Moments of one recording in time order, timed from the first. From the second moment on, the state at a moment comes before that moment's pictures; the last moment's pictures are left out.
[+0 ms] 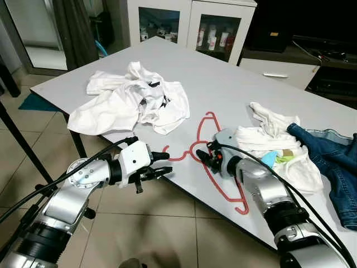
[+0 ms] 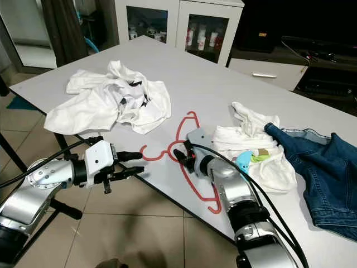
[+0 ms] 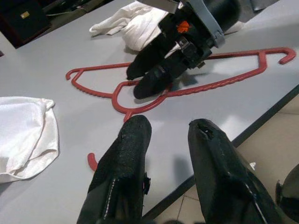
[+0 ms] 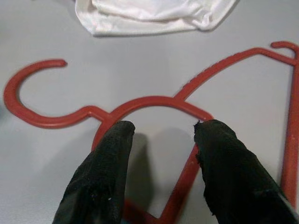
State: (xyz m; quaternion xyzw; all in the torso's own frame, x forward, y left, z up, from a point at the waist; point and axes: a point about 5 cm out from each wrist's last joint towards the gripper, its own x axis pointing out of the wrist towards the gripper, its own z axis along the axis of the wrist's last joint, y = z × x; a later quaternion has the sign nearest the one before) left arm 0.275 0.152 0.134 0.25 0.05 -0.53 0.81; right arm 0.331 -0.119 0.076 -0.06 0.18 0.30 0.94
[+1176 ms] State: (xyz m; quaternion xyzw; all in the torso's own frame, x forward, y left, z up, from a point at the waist) left arm 0.280 0.160 0.141 0.24 0.04 -0.50 0.83; right arm 0.329 -0.106 0.070 -0.08 0.21 0.33 0.92
